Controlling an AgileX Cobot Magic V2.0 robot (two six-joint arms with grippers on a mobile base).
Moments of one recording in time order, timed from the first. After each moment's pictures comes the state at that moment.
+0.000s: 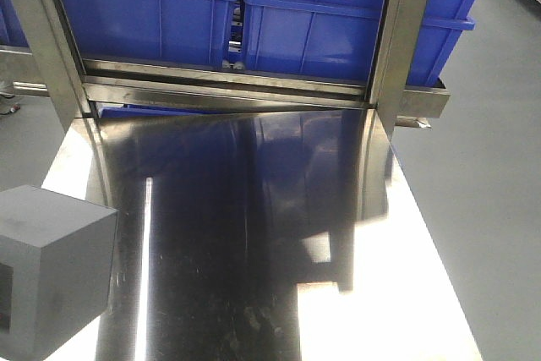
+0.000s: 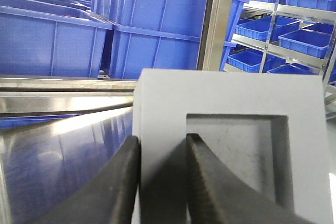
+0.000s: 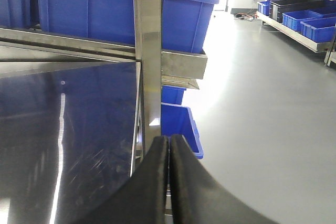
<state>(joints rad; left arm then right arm) -0.53 0.18 -0.30 0.34 0.27 -0.45 -0.02 -0.02 0.03 -0.04 0.21 -0.01</state>
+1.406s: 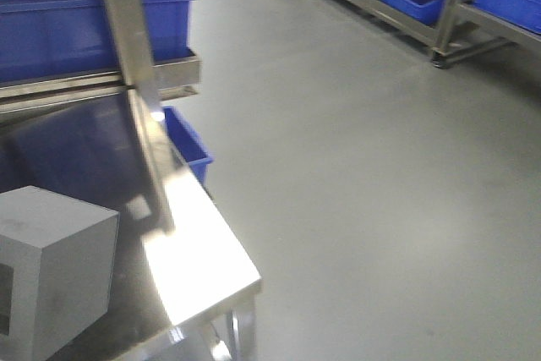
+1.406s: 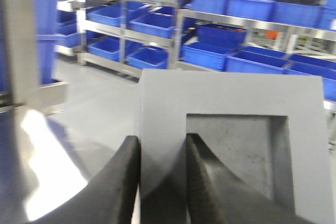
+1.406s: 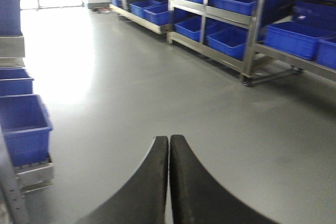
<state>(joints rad) -0.53 0.18 -0.30 0.34 0.27 -0.45 -0.02 -0.02 0.03 -0.04 0.21 -0.01</state>
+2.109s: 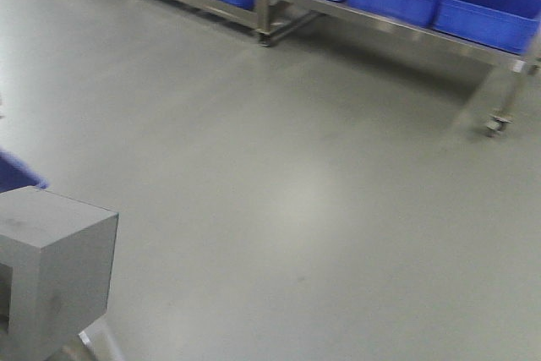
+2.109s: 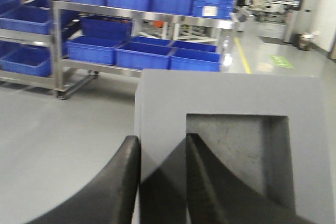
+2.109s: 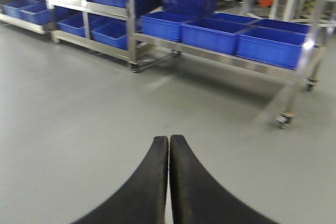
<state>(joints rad) -0.53 0.18 -0.30 0.34 0.27 -0.45 -0.02 -0.02 0.03 -0.04 0.21 -0.01</state>
